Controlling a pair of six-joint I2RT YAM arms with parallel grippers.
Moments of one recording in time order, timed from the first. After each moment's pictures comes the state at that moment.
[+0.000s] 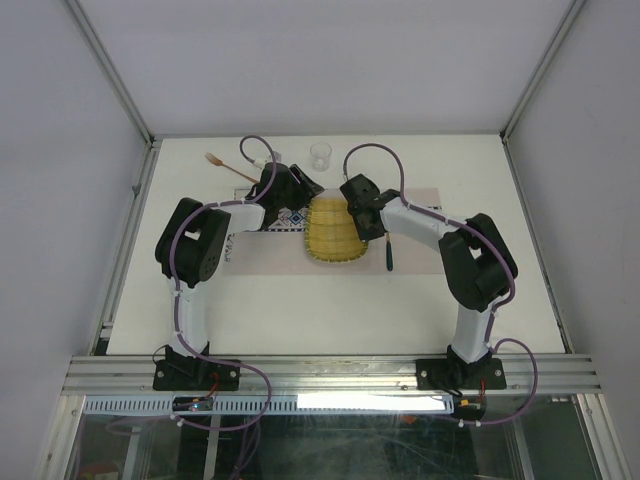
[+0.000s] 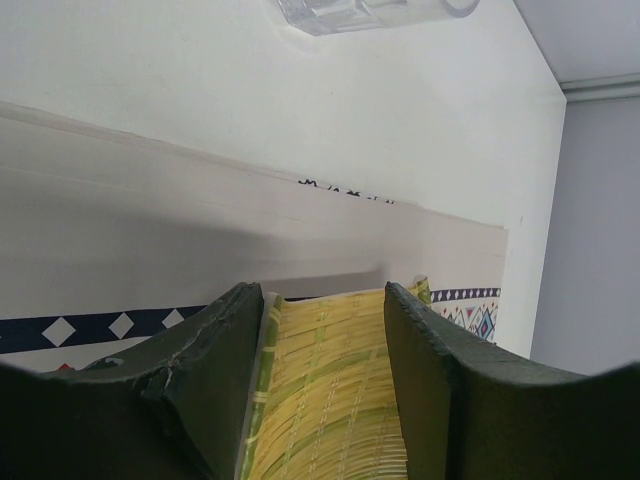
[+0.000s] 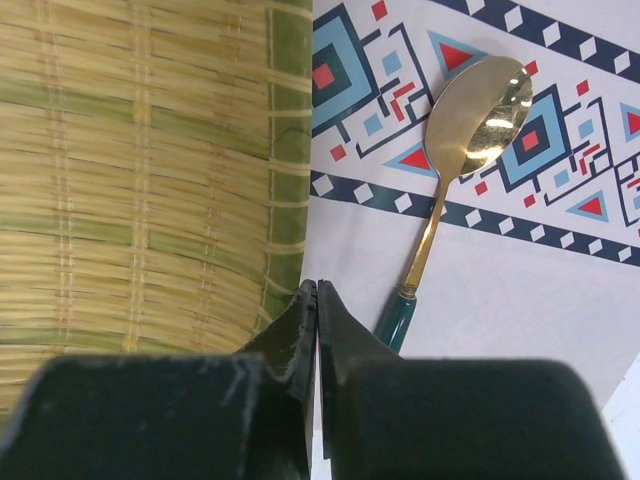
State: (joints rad) left arm -0.43 2.07 1.23 0.35 0.11 -1.00; right arm 0.63 1.86 1.30 -0.59 0.33 0.23
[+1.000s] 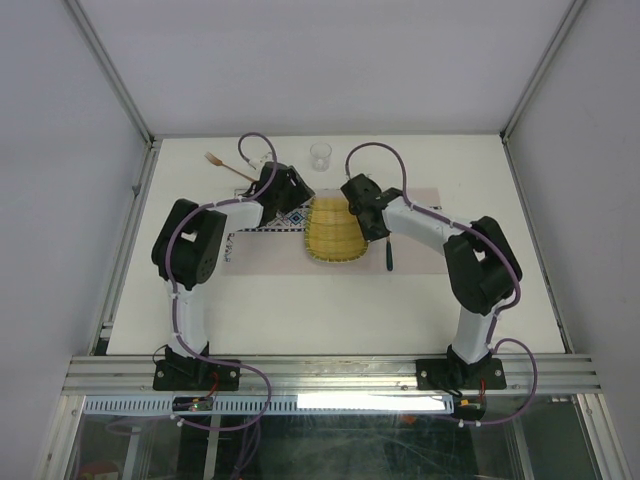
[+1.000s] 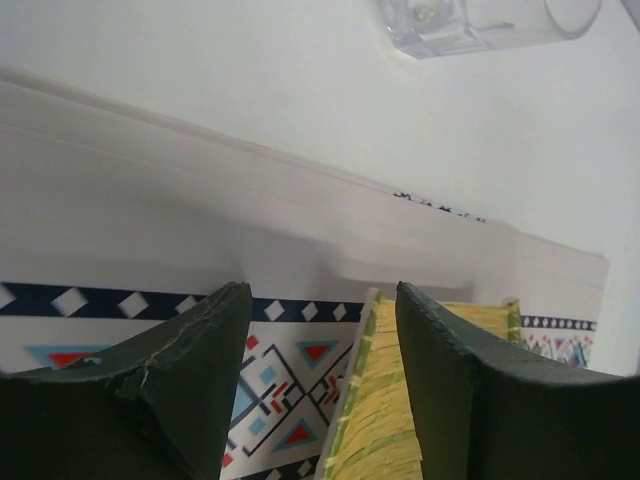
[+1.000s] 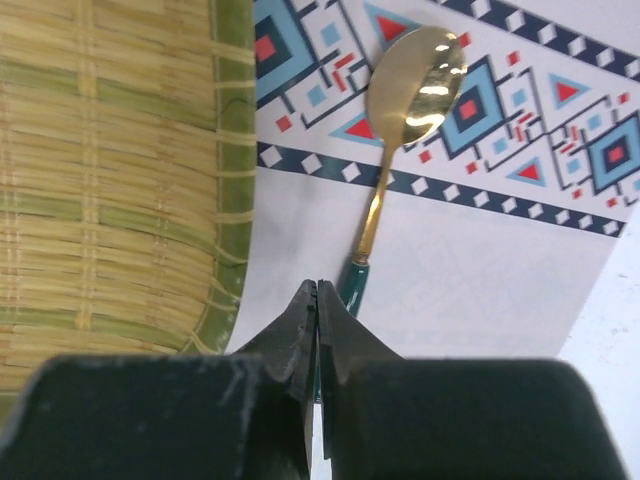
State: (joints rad) left arm -0.42 2.06 1.25 0.21 0.00 -0.91; right arm 0.63 1.84 1.30 -0.66 0.39 0.23
